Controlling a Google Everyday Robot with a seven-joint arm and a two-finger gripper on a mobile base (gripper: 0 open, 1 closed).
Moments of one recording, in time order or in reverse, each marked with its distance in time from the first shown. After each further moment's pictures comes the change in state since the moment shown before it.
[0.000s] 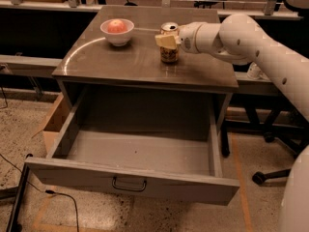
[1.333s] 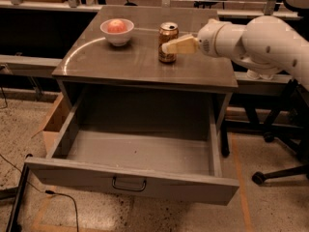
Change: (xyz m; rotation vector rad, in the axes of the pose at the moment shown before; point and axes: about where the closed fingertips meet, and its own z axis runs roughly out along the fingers) arm -0.012 0.001 -0.079 0.144 -0.010 -0.027
